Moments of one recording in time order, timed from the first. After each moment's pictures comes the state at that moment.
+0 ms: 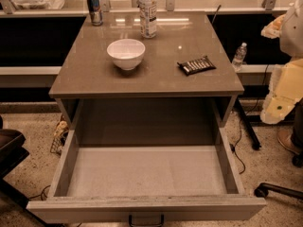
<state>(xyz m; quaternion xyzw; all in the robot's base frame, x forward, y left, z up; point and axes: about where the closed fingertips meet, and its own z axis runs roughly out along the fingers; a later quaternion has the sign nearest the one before) 0.438 -0.214 0.986 -0.60 0.78 -0.05 0.17</state>
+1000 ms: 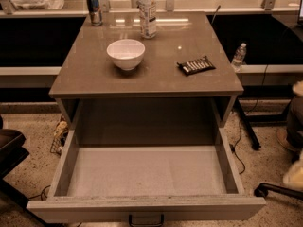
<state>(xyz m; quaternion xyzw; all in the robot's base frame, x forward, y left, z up) 0.353 -0.247 0.934 -0.56 0.80 -0.04 0.21</state>
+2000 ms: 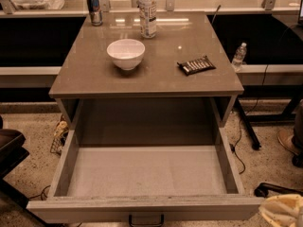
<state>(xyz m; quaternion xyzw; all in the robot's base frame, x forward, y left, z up) 0.279 -0.256 0.758 -0.49 0.81 0.01 0.31</state>
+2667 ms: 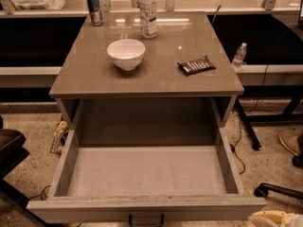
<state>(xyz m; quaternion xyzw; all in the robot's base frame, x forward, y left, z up) 0.260 -0.240 0.716 -0.52 0.79 0.03 0.33</state>
